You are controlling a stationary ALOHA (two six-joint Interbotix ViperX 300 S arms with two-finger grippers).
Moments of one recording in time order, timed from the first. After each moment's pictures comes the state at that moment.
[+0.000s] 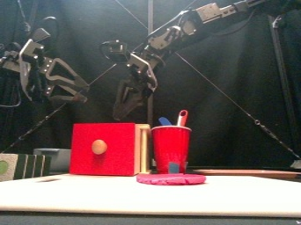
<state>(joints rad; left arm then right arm) -0.25 -0.41 1.30 -0.80 -0.91 0.31 -0.11 0.26 0.06 -0.07 0.55 0.02</state>
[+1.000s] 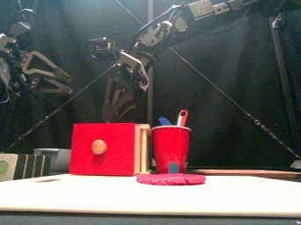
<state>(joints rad) -0.30 -0.64 1.42 -0.76 -0.84 0.38 -0.09 0.34 -0.01 -0.08 0.61 0.02</state>
